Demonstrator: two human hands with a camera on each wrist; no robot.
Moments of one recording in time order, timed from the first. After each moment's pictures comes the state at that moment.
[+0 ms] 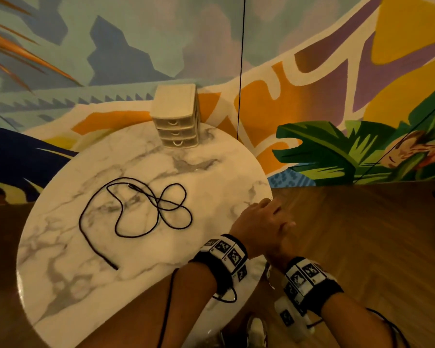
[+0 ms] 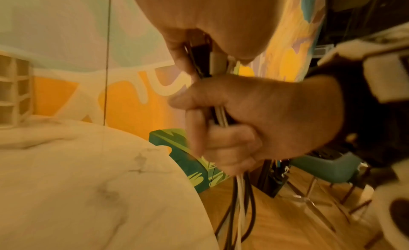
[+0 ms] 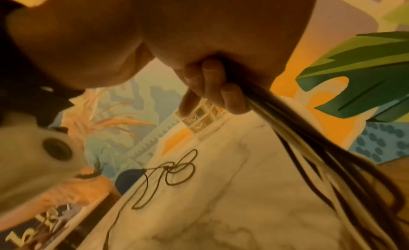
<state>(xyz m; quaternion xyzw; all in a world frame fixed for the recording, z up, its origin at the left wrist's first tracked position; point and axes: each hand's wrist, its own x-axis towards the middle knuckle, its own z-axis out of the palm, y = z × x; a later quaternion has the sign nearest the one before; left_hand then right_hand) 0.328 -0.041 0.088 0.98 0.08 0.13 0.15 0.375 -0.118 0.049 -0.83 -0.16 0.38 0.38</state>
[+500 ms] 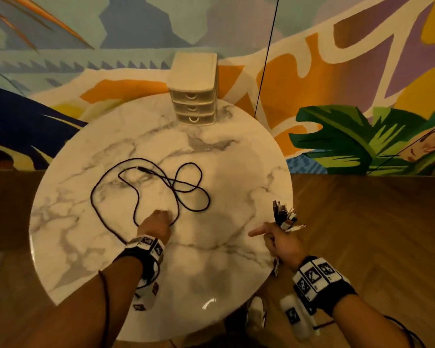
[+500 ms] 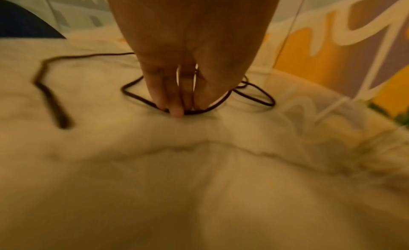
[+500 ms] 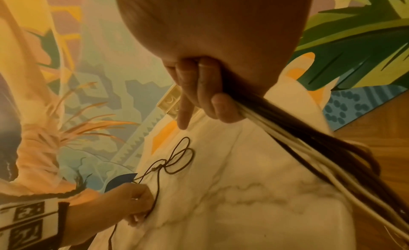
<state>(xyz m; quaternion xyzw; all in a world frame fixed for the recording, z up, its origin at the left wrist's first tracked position) 0.125 0.105 -0.031 0.81 0.53 -0.20 0.18 0.362 -0.112 0.012 -0.77 -0.20 0.50 0.35</state>
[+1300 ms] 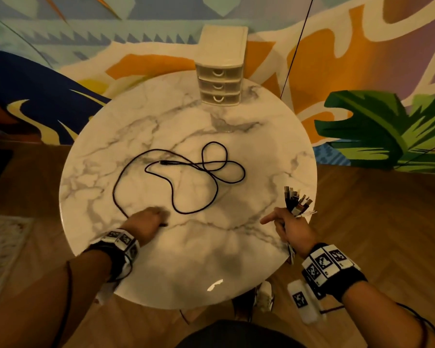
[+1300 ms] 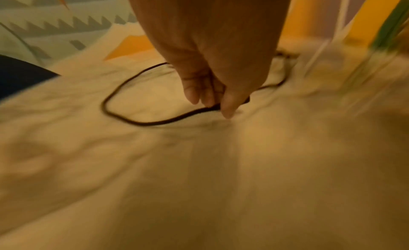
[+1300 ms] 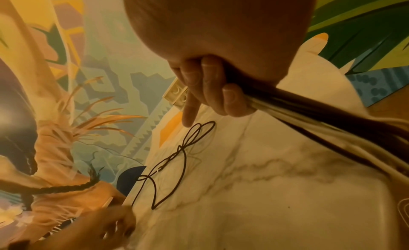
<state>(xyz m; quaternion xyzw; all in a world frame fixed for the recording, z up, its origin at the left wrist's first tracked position) 0.030 0.101 -0.003 0.88 0.37 -0.25 0.18 0.340 -0.100 0.007 -0.74 -0.23 0.50 0.39</state>
